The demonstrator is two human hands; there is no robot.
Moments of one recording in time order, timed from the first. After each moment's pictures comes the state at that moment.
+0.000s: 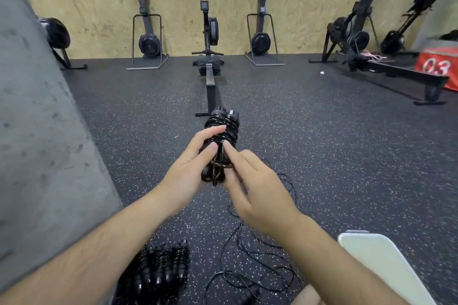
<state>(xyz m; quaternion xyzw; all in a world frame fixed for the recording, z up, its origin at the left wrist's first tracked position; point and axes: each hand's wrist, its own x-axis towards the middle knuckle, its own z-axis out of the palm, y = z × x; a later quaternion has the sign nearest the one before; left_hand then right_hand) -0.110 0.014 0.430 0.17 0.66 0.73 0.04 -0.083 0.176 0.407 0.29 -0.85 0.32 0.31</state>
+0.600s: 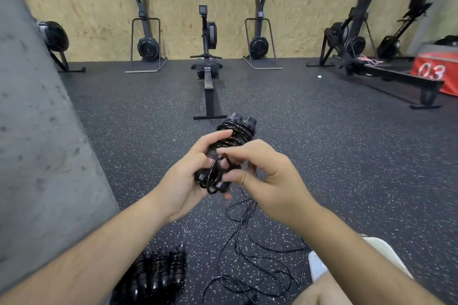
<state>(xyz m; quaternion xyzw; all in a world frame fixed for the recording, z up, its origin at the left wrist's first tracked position) -0.104 0.016 0.437 0.22 0.57 0.78 0.15 -0.084 0.201 0.441 0.36 -0.76 0.47 0.26</state>
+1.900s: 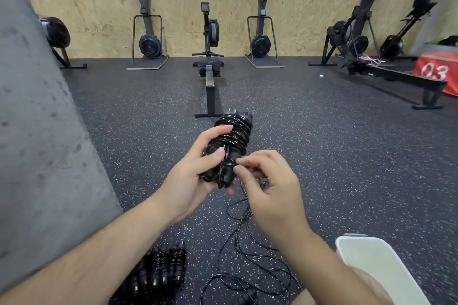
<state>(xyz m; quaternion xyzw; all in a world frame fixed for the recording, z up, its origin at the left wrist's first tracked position) -0.100 0.021 0.435 0.23 0.55 0.79 0.10 -0.065 0.182 0.415 0.17 -0.78 0.49 0.34</state>
